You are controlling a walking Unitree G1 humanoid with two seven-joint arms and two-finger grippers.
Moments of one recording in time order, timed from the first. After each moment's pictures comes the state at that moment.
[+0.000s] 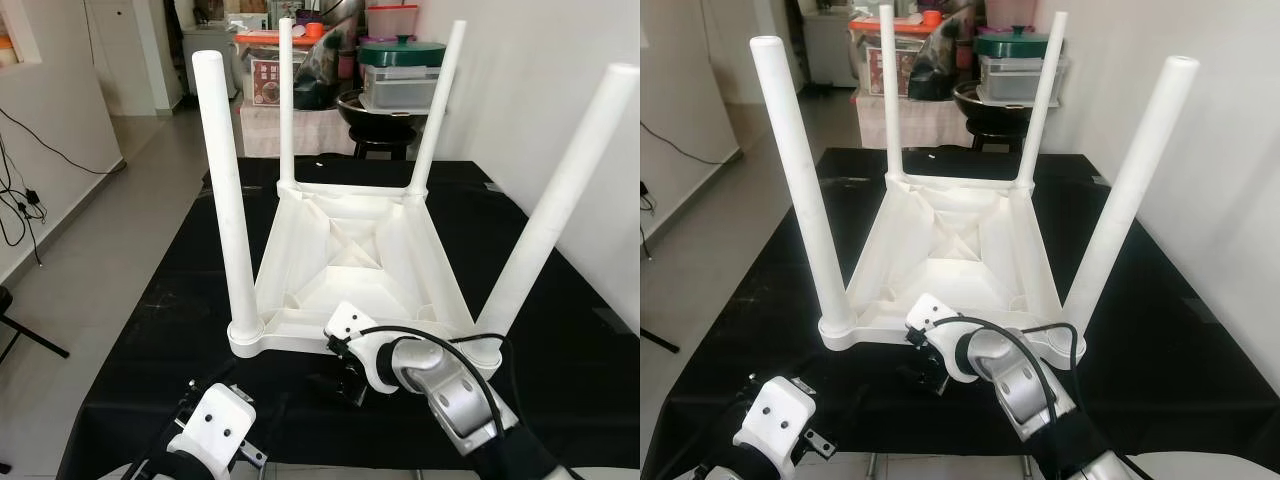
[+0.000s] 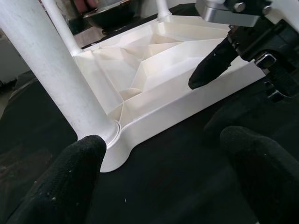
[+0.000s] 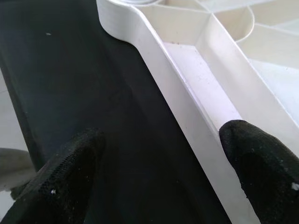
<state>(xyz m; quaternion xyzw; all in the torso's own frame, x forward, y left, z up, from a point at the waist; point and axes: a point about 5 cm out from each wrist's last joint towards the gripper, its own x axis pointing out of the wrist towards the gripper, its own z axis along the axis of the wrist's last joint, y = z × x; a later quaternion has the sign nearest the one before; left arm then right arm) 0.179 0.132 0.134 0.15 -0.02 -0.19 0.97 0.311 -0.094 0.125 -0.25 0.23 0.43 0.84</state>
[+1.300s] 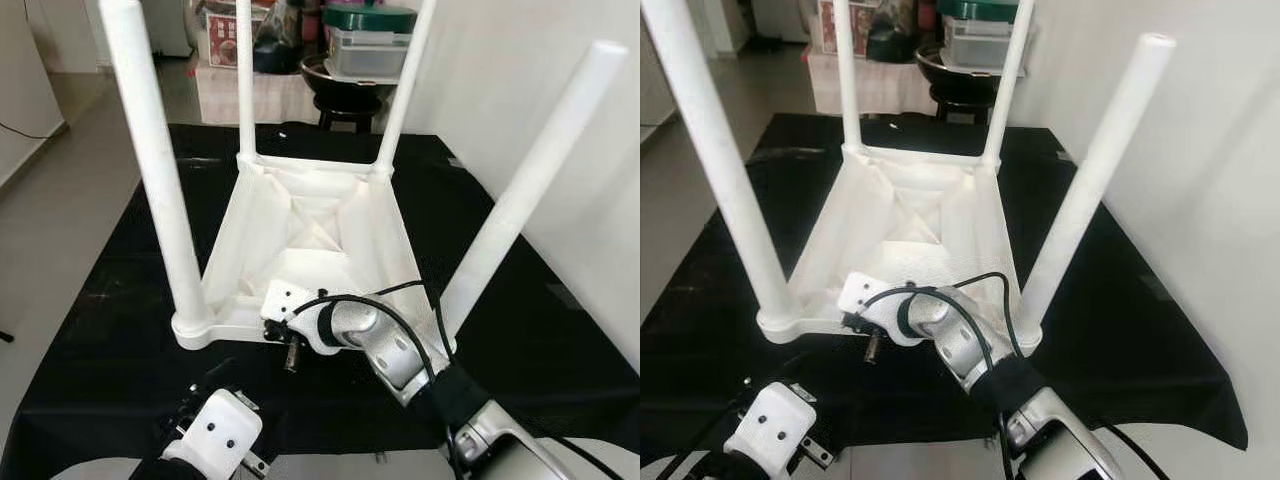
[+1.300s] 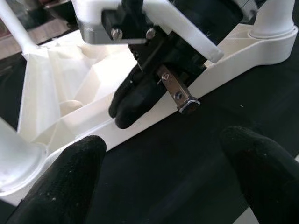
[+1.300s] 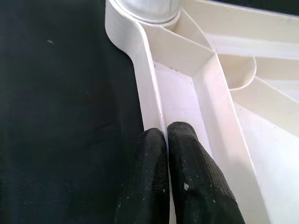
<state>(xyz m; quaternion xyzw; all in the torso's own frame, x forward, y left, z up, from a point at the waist) 0.166 0.125 0.149 0.18 -0.02 -0.19 0.97 0.325 -0.018 0.163 -0.34 0.09 0.53 0.77</state>
